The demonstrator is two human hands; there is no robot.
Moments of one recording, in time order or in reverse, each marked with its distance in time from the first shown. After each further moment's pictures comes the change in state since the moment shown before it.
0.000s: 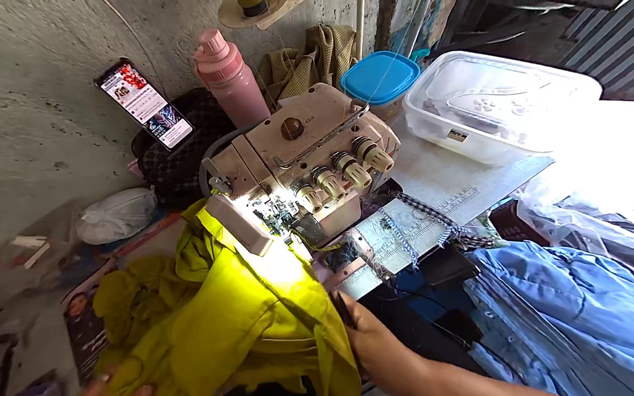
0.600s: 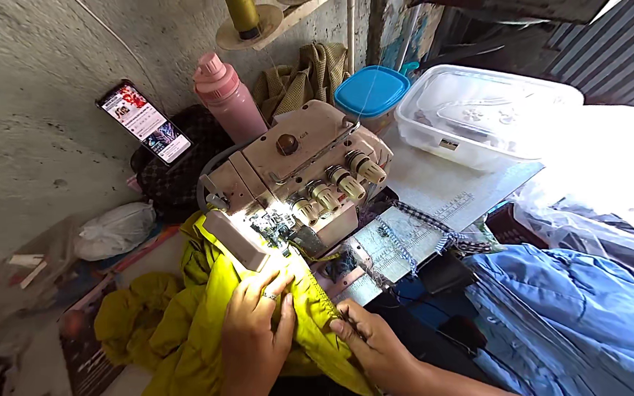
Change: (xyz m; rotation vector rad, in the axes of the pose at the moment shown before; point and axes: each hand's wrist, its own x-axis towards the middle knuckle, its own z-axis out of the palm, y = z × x) left_hand 0.080 0.100 0.158 0.324 0.332 0.680; right_hand 0.002 0.024 -0.030 -0.641 0.109 -0.407
